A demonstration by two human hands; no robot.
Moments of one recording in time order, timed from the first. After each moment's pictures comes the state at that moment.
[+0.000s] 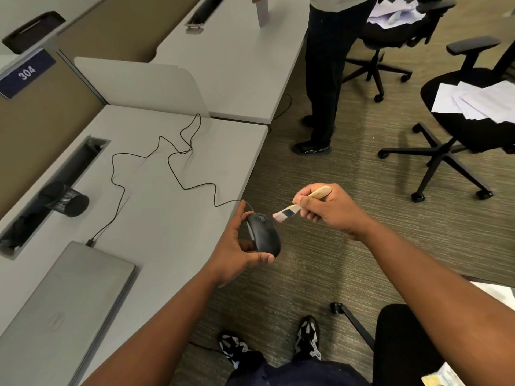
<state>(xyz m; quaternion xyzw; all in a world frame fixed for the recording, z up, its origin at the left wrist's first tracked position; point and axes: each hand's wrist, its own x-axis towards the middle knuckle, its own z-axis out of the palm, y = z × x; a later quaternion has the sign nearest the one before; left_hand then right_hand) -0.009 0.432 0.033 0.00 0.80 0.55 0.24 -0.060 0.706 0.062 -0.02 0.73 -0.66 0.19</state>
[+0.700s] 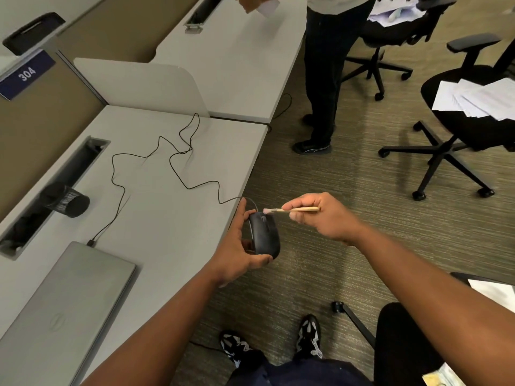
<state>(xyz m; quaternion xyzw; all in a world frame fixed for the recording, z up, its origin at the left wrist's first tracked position) -0.007 0.435 0.033 0.03 0.79 0.56 0.25 -0.051 0.697 0.051 -0.06 0.77 -0.60 0.20</state>
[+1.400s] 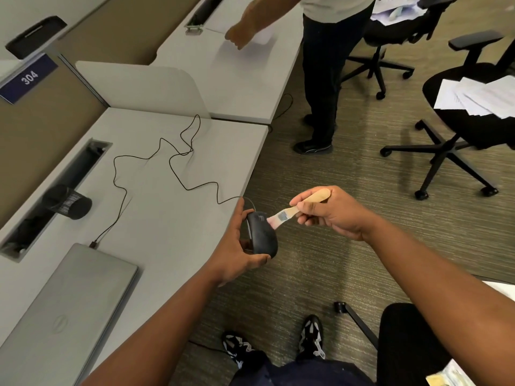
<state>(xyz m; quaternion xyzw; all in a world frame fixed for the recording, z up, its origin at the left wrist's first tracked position) -0.011 0.431 0.032 0.03 0.81 0.54 0.24 -0.060 0.713 0.060 0.00 0.61 -0.74 0.28</state>
